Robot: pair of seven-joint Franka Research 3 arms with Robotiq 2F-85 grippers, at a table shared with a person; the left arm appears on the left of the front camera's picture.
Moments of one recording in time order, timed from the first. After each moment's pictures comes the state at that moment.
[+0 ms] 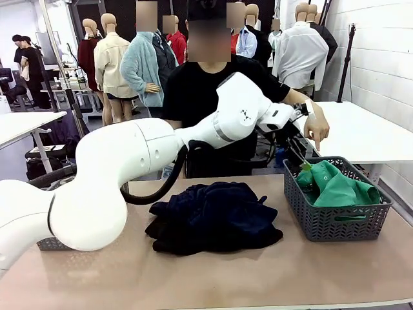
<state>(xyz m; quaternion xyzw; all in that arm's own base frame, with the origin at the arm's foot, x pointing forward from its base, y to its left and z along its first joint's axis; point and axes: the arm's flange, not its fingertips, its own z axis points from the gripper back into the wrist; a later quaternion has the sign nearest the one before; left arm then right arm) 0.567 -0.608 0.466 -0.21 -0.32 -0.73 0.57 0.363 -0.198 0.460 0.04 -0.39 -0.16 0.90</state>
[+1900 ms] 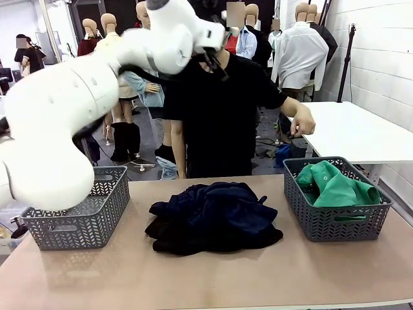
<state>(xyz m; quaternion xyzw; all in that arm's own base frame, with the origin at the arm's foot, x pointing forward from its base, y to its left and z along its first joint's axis) 0.667 -0.391 0.688 0.11 -0.49 -0.49 0.71 0.362 -0.199 0.460 0.04 -0.39 -0.16 0.90</state>
